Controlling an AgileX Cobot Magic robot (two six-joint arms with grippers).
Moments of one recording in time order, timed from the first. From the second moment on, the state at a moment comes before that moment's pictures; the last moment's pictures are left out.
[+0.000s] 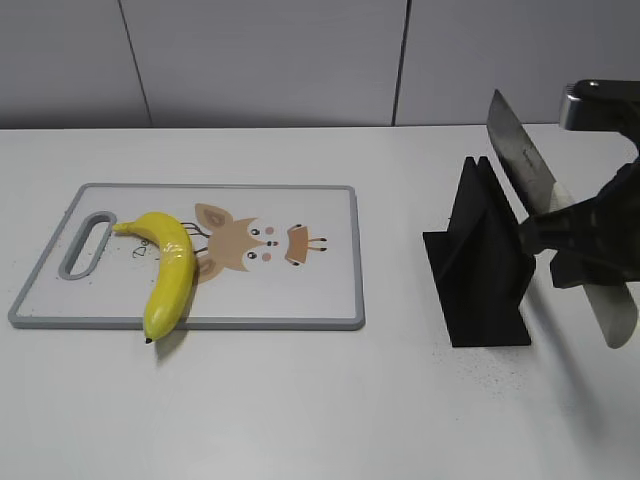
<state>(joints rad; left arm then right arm) -0.10 0.02 -0.50 -0.03 1.04 0.14 0.47 1.30 -0.80 -0.17 0.74 0.55</state>
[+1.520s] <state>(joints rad) -0.10 0.02 -0.50 -0.03 1.04 0.14 0.47 1.39 -0.89 -0.11 0.78 0.50</state>
